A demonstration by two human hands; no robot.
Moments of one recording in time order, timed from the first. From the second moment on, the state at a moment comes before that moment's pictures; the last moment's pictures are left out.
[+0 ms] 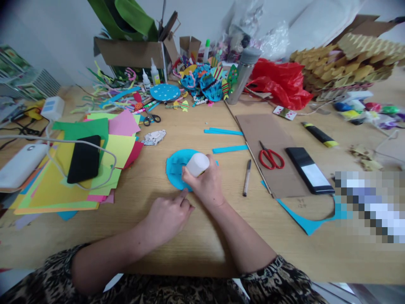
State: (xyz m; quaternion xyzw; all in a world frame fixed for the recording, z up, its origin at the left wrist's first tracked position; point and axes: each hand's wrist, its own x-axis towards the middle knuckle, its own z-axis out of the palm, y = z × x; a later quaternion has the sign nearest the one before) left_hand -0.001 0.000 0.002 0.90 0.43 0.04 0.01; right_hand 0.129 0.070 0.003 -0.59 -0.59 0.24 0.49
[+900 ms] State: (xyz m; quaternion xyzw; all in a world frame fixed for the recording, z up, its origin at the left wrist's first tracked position) left_hand -0.001 -0.002 0.000 0.90 0.44 0.04 0.00; right_hand 0.132 0.068 0.009 -0.59 -0.53 0.31 0.52
